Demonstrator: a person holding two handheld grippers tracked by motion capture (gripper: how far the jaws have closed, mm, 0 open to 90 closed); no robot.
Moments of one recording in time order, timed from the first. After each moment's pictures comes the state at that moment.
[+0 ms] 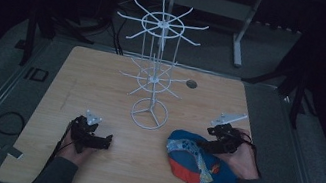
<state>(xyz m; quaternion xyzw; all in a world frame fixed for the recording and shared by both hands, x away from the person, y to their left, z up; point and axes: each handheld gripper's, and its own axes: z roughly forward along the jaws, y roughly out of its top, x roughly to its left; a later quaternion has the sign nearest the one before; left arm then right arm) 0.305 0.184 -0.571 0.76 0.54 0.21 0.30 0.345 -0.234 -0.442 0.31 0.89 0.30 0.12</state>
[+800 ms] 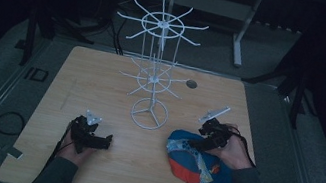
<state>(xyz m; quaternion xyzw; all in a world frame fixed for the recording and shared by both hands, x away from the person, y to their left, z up) 0.305 0.184 -0.571 0.76 0.54 0.21 0.30 0.367 -0.211 -0.458 0.28 0.93 0.24 0.07</state>
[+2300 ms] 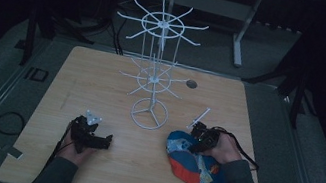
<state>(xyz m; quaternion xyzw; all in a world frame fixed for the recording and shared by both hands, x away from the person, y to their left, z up) 0.305 0.184 -0.571 0.76 0.54 0.21 0.30 0.384 -0.193 -0.498 0.26 0.96 0.11 -0.01</state>
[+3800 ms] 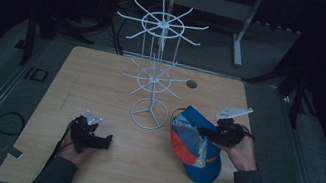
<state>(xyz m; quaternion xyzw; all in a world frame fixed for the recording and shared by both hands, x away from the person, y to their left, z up) 0.305 0.184 -0.571 0.76 0.54 0.21 0.30 0.361 -0.241 -0.436 0.29 0.88 0.37 0.08</state>
